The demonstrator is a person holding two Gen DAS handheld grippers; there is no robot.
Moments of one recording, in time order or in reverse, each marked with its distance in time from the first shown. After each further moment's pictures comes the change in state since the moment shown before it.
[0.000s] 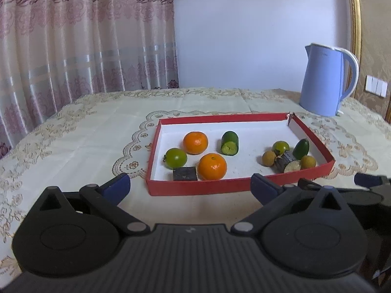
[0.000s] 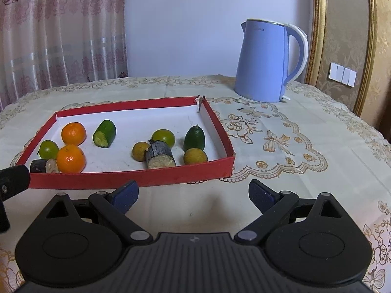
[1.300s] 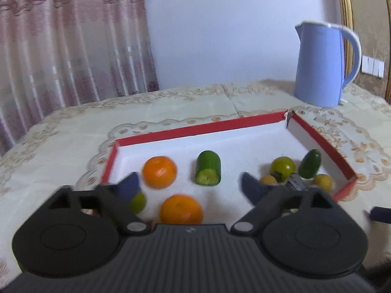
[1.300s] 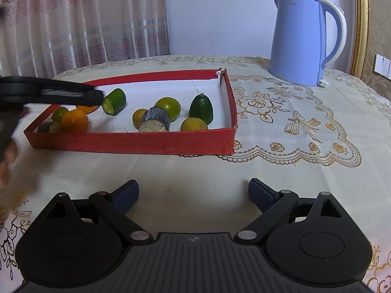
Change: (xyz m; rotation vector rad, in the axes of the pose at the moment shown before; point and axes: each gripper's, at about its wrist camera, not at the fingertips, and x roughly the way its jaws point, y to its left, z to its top) left arm 0.095 -0.038 0.029 0.085 0.001 -0.048; right arm 0.032 -0.053 -0.020 -0.087 0.066 0.252
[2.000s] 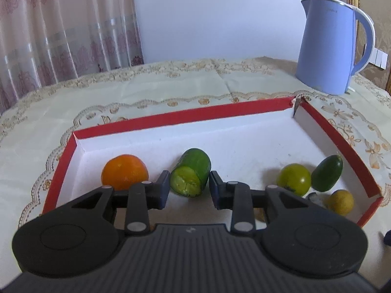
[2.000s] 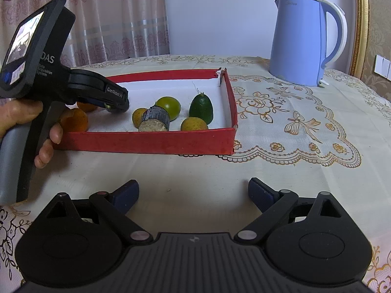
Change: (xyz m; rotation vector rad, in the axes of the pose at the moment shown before) left arm 0.089 -0.012 0.016 0.008 0.132 -0.067; right arm 0.002 0.000 0.001 -0.010 0.006 -0.005
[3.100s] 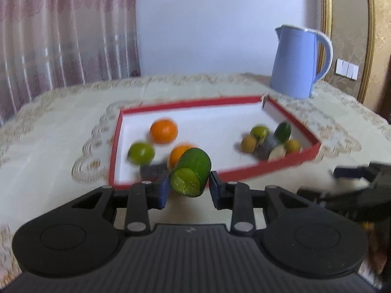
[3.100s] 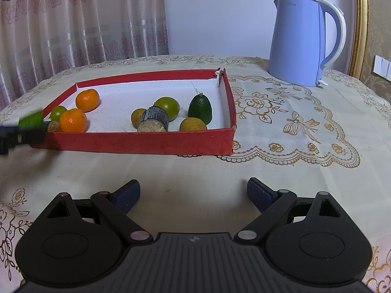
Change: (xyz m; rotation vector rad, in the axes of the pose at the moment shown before) left arm -0.134 0.042 -0.066 -0.019 -0.106 -0.084; right arm -0.002 -0.002 0.001 0.000 0.000 -0.004
